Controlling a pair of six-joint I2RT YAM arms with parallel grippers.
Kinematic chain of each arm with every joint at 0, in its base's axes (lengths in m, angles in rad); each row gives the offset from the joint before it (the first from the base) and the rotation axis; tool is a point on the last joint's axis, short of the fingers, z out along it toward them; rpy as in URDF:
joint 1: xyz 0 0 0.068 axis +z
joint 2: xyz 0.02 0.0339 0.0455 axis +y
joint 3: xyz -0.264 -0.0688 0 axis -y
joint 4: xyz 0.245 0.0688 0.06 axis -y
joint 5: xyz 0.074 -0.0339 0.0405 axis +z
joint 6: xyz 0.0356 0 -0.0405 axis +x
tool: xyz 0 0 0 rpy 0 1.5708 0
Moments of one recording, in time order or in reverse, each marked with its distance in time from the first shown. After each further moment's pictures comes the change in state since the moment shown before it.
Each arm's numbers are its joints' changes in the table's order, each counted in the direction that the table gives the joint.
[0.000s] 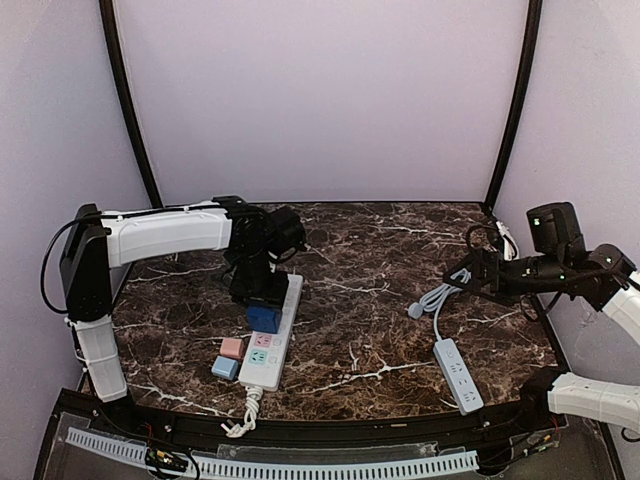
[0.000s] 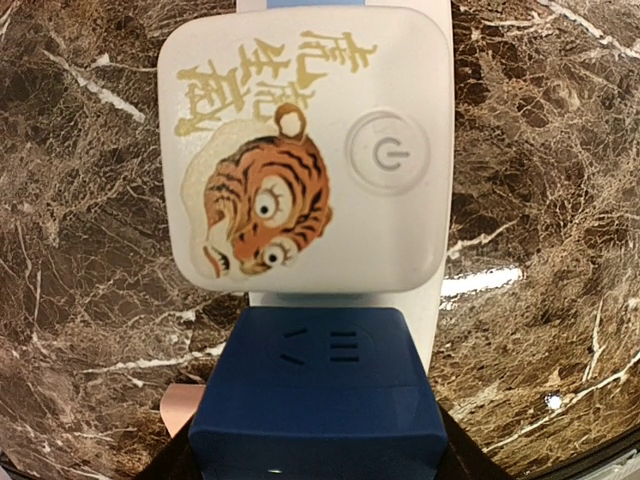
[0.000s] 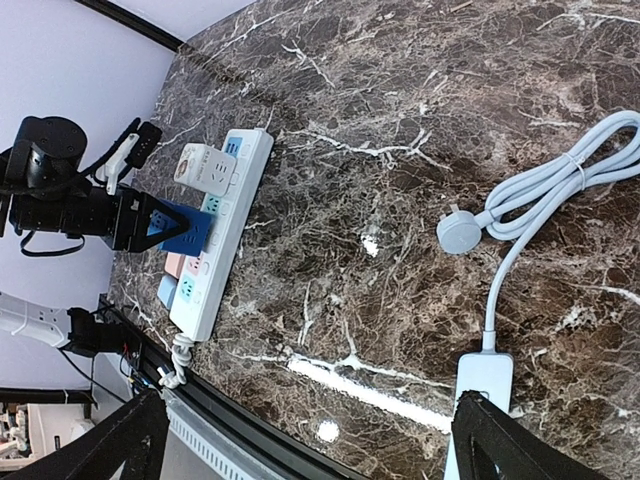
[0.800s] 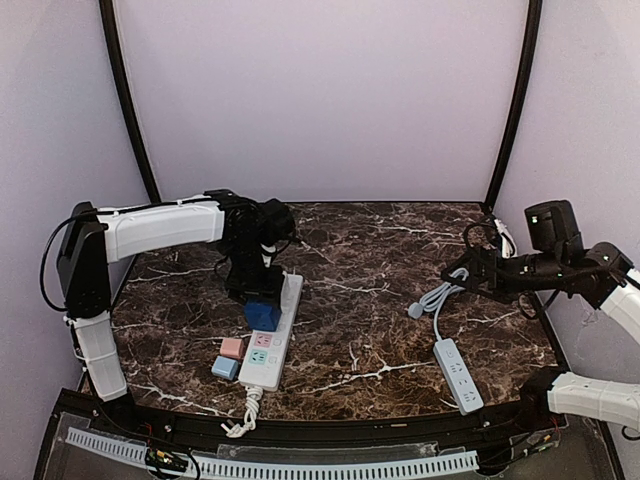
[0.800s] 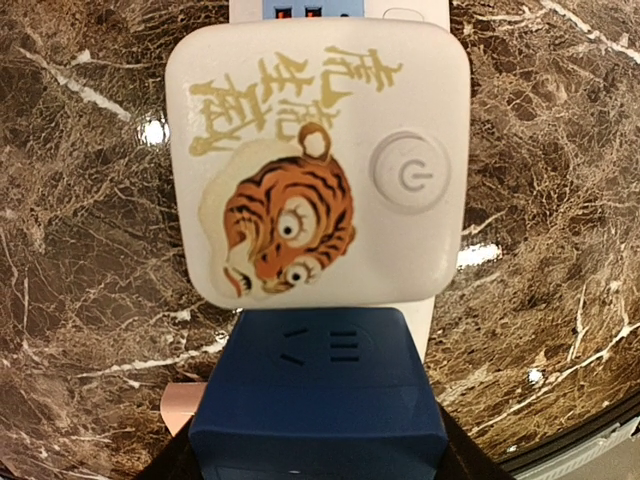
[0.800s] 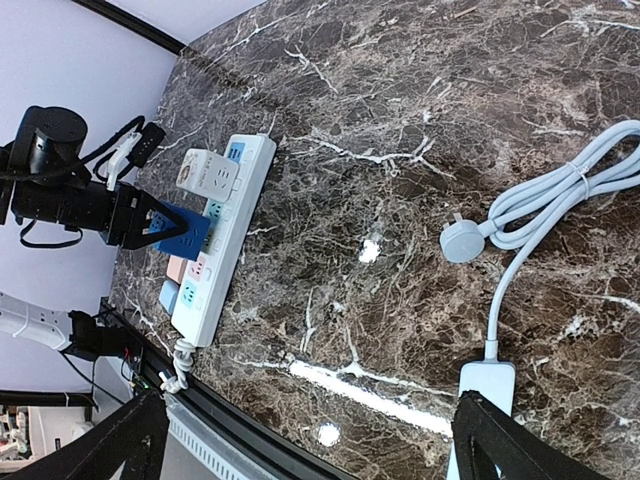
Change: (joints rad) left arm 0.063 -0.010 0.007 -0.007 -0.102 0.062; right arm 0.000 0.018 0.003 0.021 0.000 0.001
